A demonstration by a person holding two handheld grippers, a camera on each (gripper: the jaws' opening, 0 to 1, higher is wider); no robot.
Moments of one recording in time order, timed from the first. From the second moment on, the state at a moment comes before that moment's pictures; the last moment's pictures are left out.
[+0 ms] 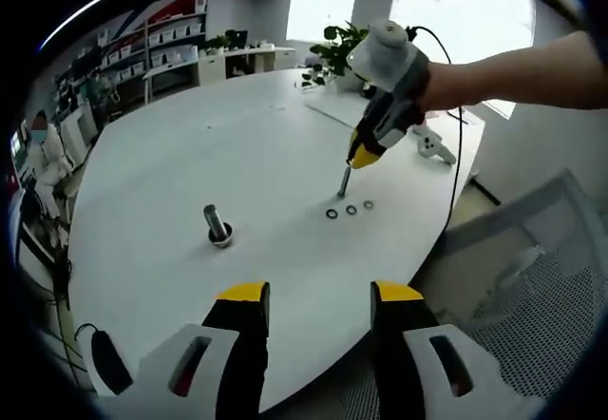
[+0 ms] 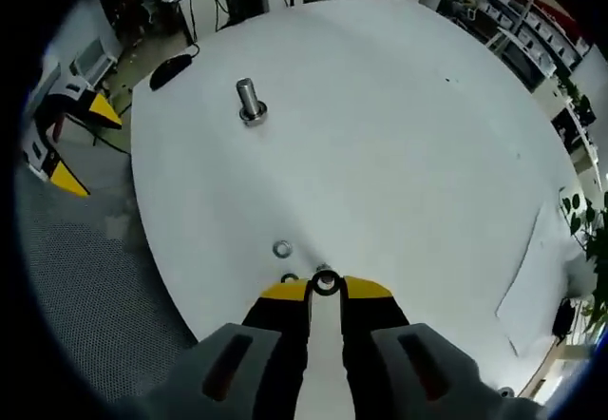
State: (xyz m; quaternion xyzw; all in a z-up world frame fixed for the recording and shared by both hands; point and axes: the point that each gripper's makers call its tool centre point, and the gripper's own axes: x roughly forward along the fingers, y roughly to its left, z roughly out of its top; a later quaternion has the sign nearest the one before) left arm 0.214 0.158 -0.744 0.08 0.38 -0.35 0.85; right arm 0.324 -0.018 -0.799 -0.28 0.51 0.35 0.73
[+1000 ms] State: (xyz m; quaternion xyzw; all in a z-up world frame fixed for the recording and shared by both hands) left arm 0.213 0.160 -0.749 0.08 0.39 -0.35 0.85; right arm 0.324 -0.020 -0.848 -0.28 0.55 0.35 0.71
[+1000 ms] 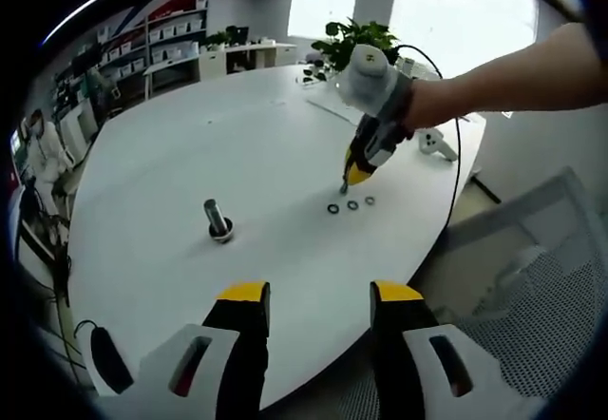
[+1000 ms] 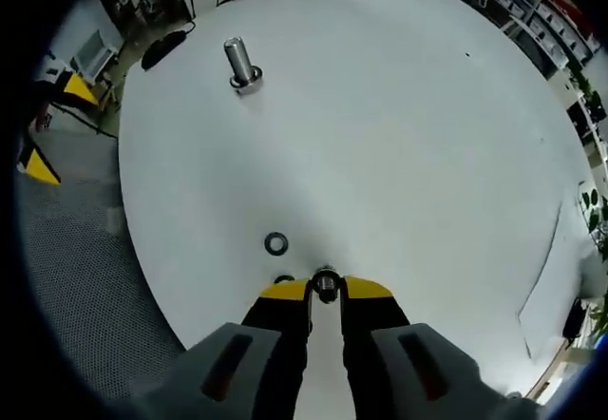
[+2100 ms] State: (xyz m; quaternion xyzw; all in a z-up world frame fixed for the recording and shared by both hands) left arm 0.210 0.160 -0.752 0.10 0.39 -0.35 0.84; right arm 0.297 -0.037 -0.858 -0.25 0.57 0.33 0.71
